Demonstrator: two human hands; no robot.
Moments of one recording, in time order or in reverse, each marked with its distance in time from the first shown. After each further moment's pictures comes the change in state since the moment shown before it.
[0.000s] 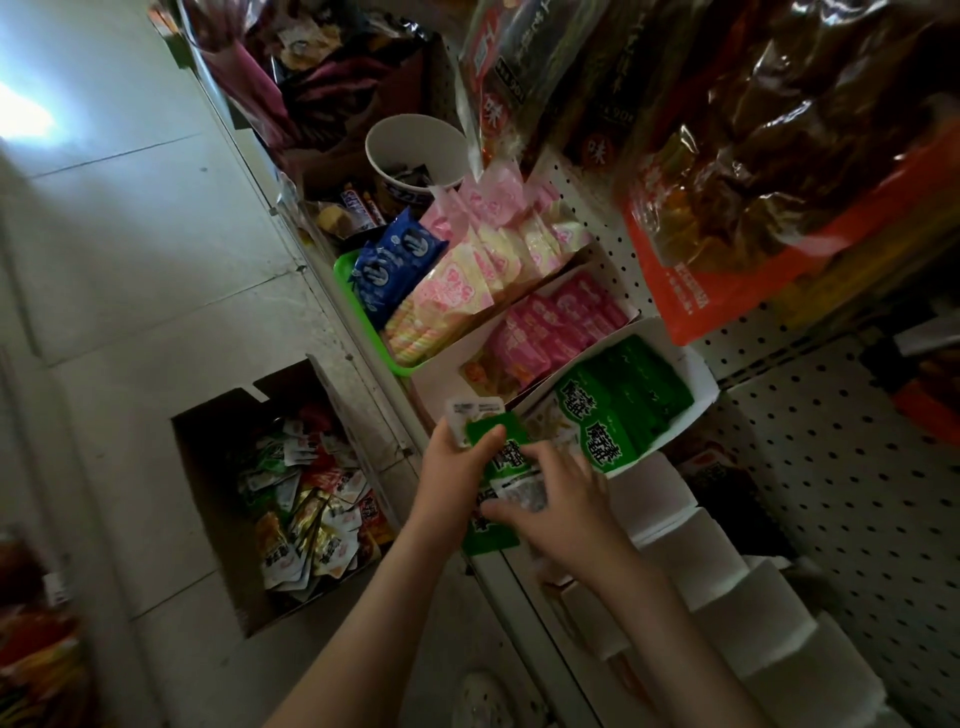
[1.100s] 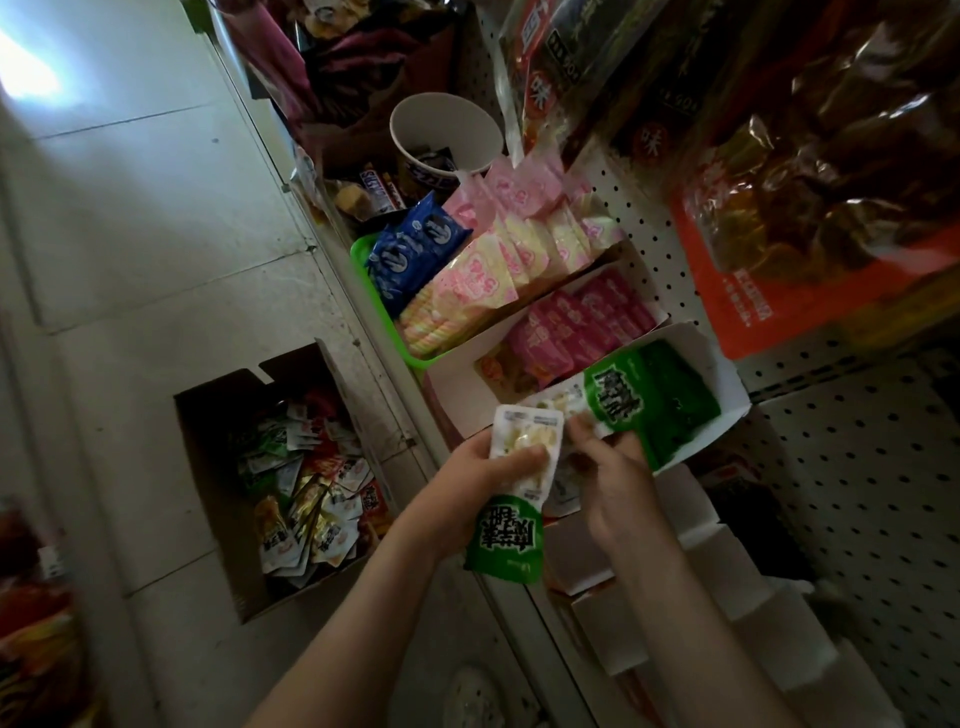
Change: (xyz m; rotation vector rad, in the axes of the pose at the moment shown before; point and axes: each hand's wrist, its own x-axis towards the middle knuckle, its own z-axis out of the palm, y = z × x) left_hand 0.002 0.009 -0.011 -0.081 -0.335 -0.268; right_hand 0.047 0.011 0.007 1.483 0.272 0.306
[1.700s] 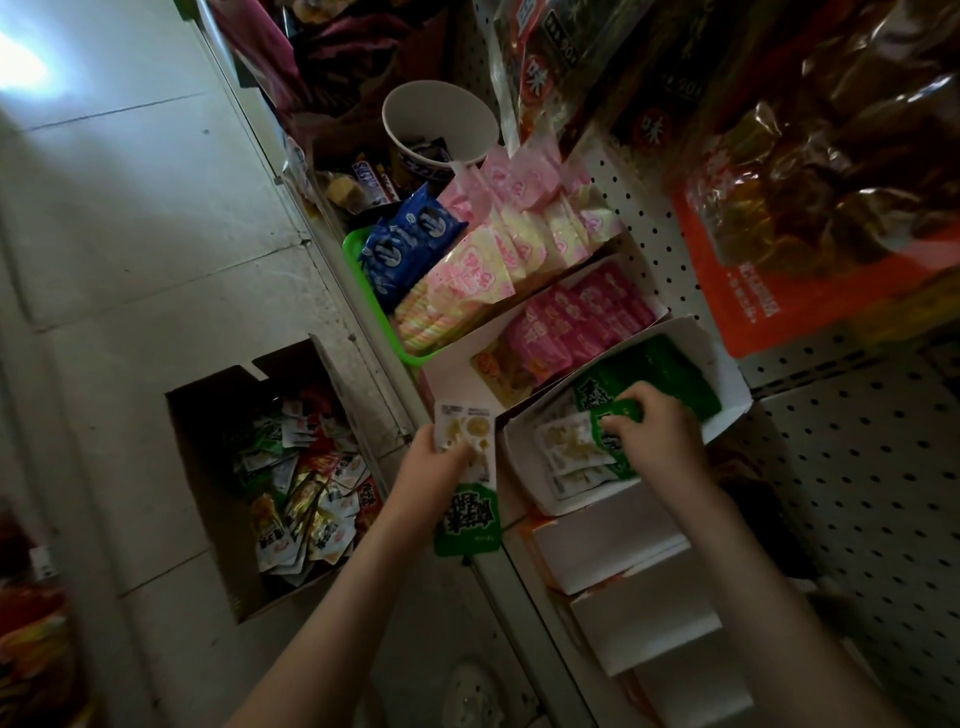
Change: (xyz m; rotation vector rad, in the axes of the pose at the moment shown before) left_hand 0.009 -0.005 -0.025 0.167 0.375 0.031; right_hand 0.038 -0.046 -0.031 -1.348 0.056 -0.344
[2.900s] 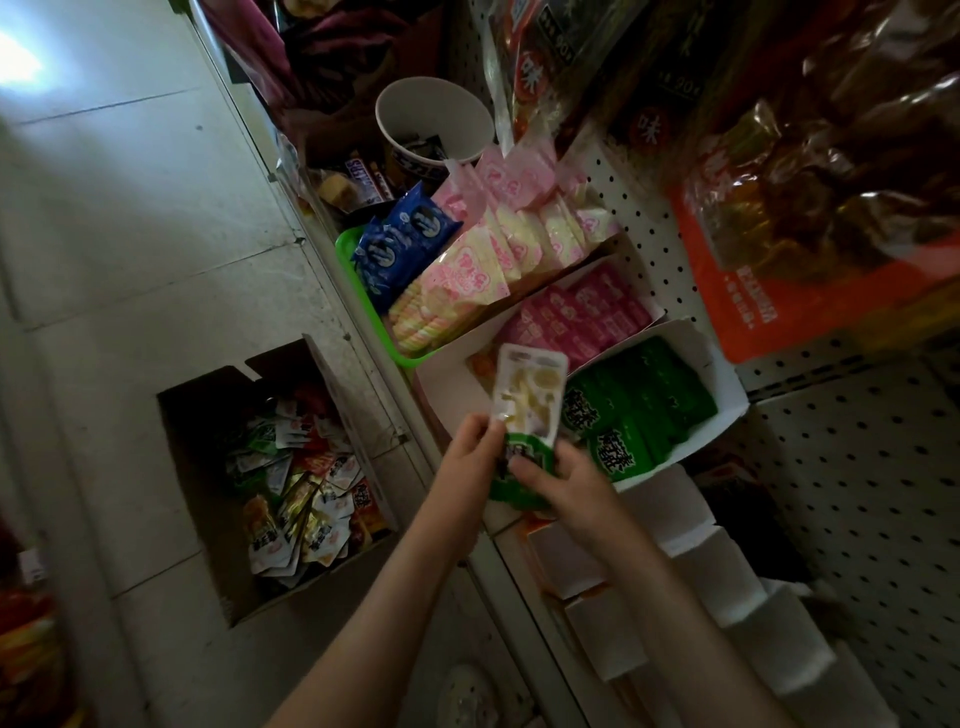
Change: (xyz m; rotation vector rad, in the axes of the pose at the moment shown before) left_hand -0.006 0.001 0.034 -0.227 -0.185 0.130; right_hand -0.051 -0.029 0.046 0.832 -0.444 0.213
